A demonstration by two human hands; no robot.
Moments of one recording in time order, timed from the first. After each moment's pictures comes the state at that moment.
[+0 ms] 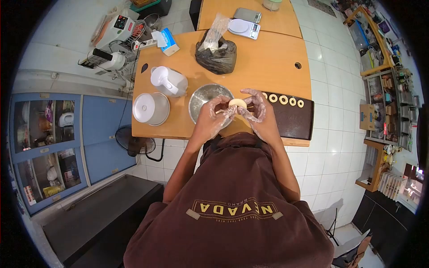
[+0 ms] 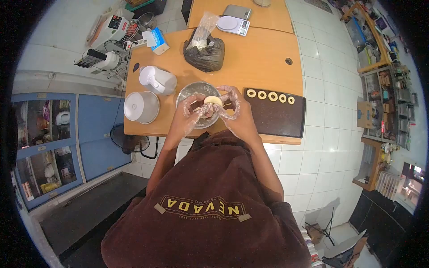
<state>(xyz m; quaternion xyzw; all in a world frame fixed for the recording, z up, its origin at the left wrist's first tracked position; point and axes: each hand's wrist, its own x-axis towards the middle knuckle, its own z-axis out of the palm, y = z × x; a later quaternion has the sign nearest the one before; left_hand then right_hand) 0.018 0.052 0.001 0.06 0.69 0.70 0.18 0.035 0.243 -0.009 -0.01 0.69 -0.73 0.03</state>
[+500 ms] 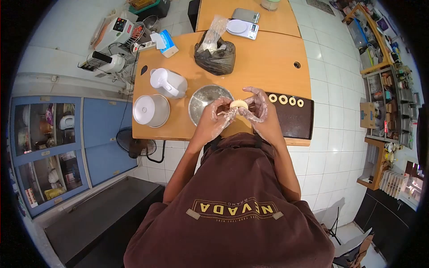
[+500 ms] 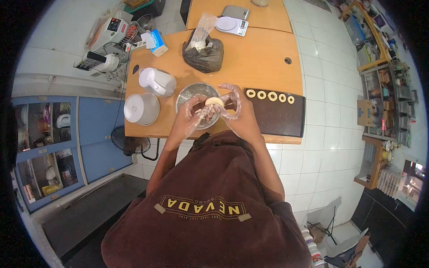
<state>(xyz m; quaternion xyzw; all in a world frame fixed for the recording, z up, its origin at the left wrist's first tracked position) 0.019 0.054 -0.006 0.06 0.67 0.71 0.21 0.034 0.250 -0.004 -0.02 0.69 -0.73 0.05</state>
